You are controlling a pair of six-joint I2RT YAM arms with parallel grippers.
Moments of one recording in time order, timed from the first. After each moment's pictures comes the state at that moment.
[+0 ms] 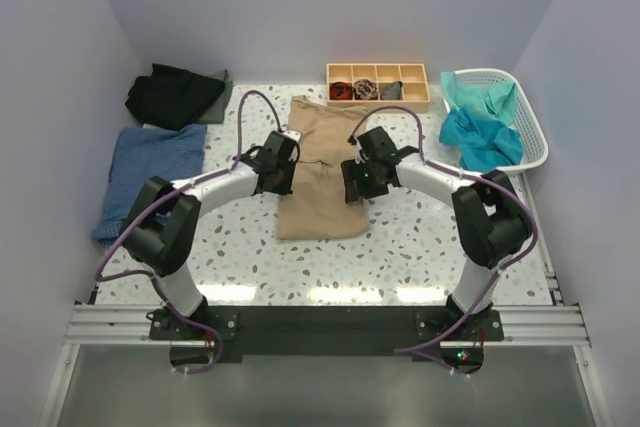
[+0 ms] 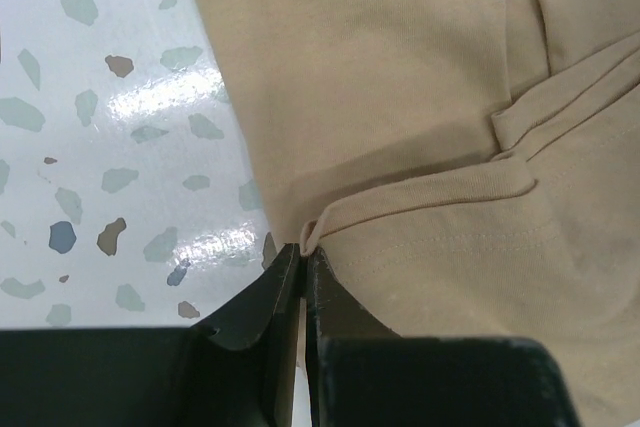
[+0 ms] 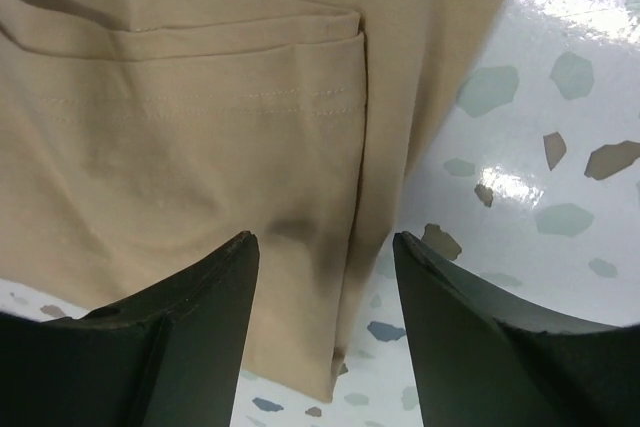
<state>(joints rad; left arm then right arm) -0.54 1.73 1.07 -0.31 -0.14 -0.26 0.51 1.78 1.17 -0.45 -0.12 0.27</state>
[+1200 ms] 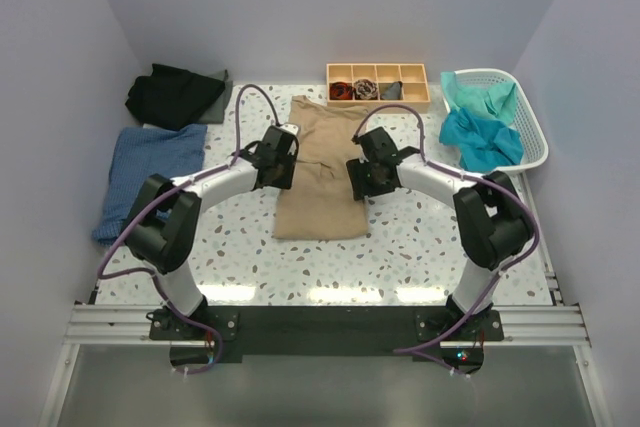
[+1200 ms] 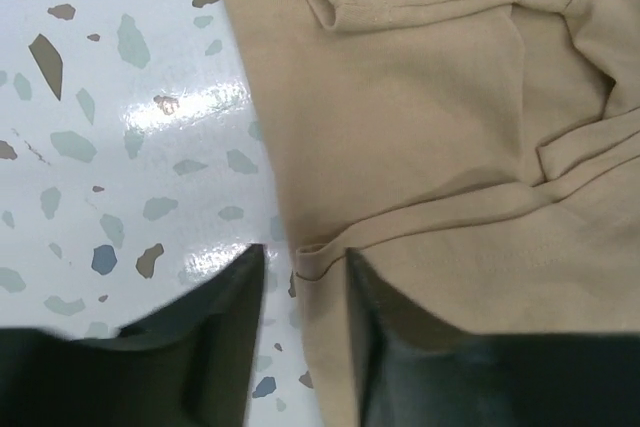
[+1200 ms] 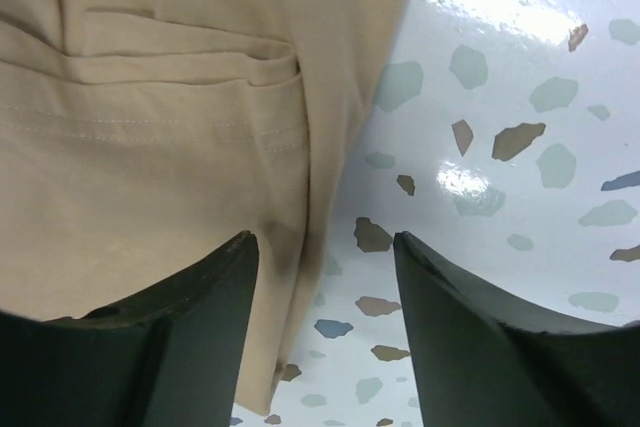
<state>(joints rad) -0.52 1.75 1.11 -0.31 -0.17 -0.24 0.51 1.78 1.16 -0.45 0.02 0.24</state>
